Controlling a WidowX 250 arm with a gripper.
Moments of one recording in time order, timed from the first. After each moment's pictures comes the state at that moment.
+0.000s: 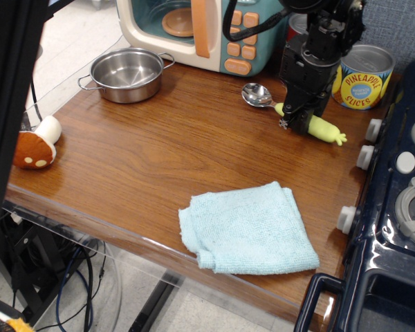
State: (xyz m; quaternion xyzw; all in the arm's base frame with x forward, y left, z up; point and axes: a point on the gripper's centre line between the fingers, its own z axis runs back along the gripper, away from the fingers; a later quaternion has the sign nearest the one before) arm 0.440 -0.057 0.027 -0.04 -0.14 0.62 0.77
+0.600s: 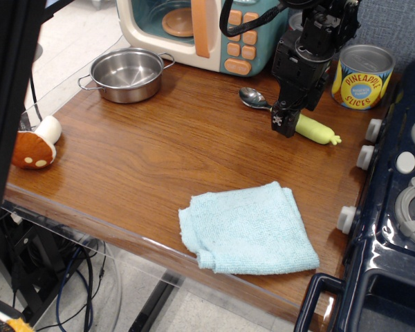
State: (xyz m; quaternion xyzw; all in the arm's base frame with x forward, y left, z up) arm 0.436 -0.048 0.029 -0.01 -0.14 0.64 0.75
